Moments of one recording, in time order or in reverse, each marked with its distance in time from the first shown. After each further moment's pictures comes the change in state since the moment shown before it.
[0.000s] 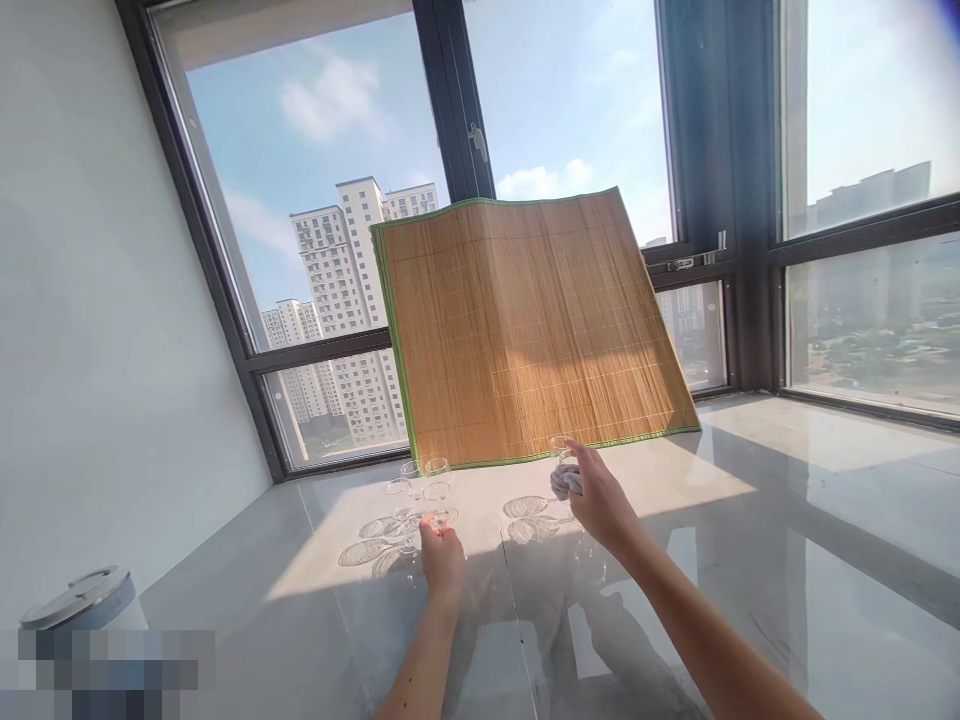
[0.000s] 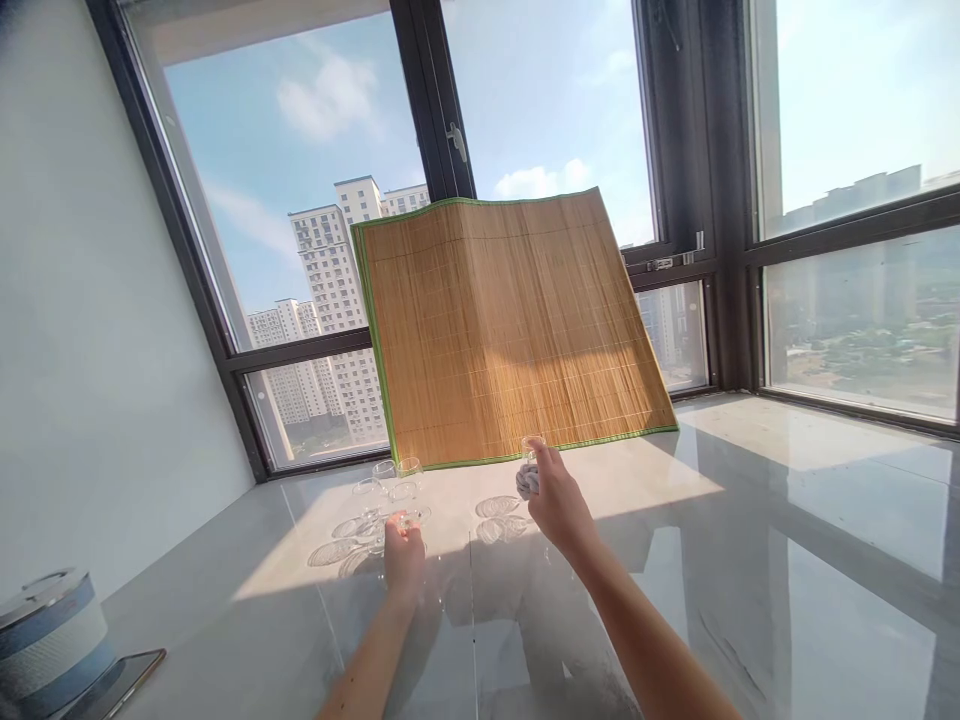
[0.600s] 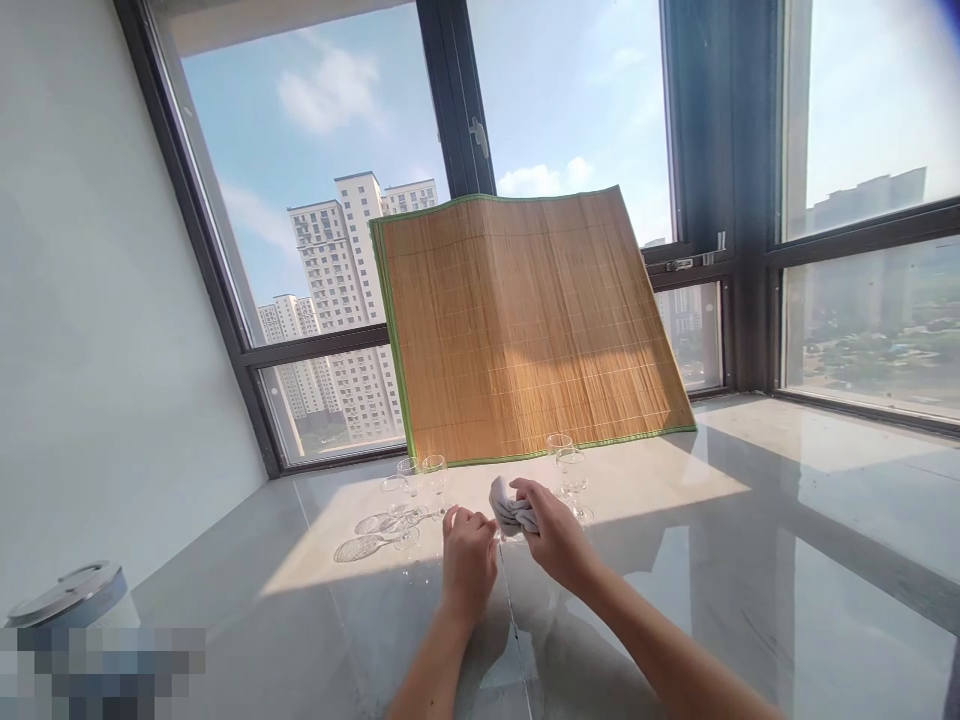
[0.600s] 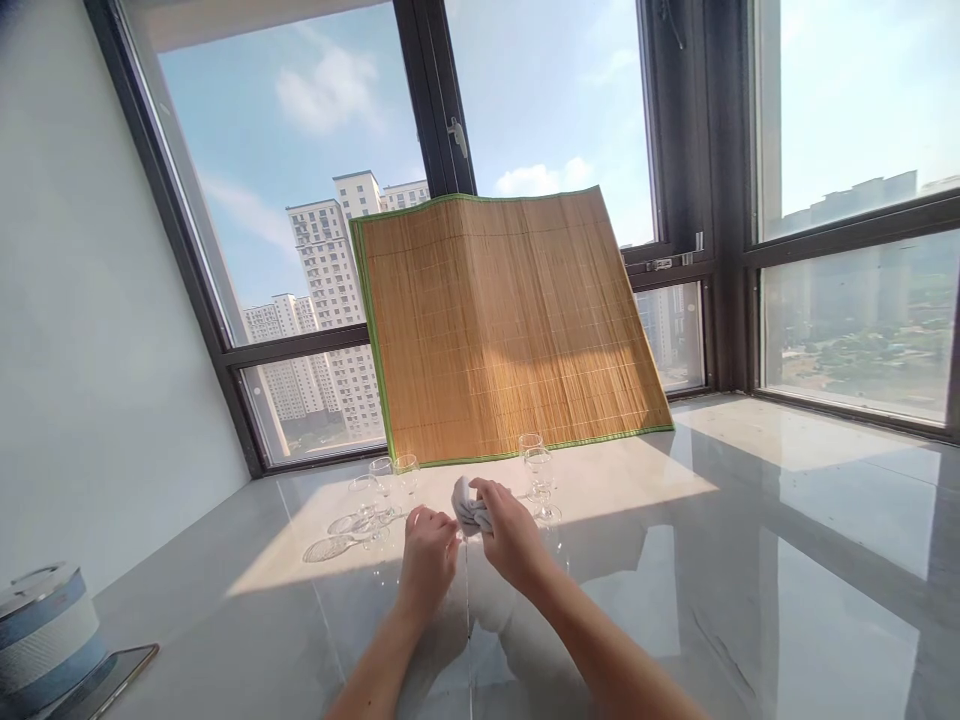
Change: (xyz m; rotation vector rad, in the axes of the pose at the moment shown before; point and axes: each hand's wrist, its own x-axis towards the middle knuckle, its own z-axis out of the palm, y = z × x) left_hand -0.043 0.045 -0.011 0.378 -0.057 0.937; right_hand -0.037 -0.034 0.044 0.158 -0.164 -0.220
